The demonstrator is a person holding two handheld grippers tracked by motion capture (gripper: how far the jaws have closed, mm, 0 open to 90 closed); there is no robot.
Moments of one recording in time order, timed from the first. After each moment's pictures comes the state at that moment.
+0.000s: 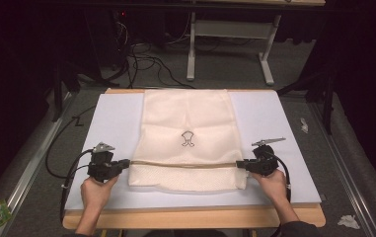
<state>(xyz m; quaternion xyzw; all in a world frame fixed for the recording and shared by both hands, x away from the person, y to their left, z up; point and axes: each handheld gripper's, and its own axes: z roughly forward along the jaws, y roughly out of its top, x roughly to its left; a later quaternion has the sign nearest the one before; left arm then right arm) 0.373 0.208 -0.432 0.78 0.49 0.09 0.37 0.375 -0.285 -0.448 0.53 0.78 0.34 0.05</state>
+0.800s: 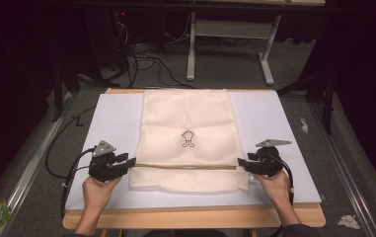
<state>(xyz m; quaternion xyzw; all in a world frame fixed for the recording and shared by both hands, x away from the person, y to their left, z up) 0.363 0.202 -0.414 0.78 0.43 0.15 0.42 0.361 -0.287 -0.435 0.51 0.77 0.35 0.14</state>
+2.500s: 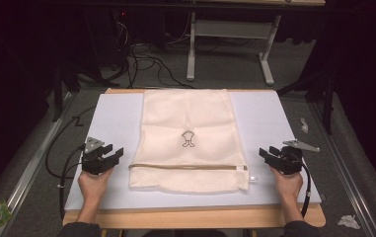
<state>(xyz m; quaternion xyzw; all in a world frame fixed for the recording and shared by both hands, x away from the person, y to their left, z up) 0.396 0.232 -0.449 0.73 0.50 0.22 0.42 0.363 -0.350 -0.455 0.60 0.66 0.40 0.22</state>
